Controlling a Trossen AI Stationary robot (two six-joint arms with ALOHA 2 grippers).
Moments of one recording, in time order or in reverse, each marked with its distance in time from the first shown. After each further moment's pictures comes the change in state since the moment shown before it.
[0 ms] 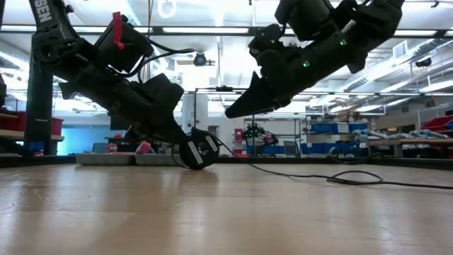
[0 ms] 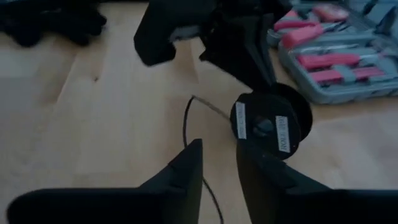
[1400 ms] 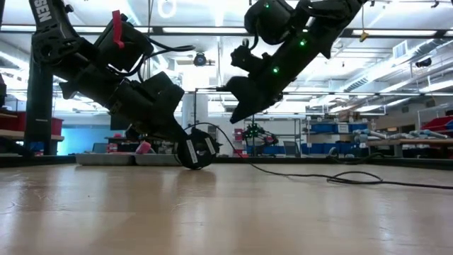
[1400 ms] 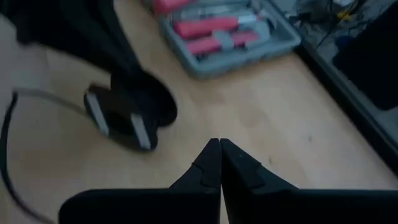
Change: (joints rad) left arm 0.000 -0.001 0.001 0.002 -0.036 0.058; right arm -0.112 0.061 0.247 -0.409 0.277 0.041
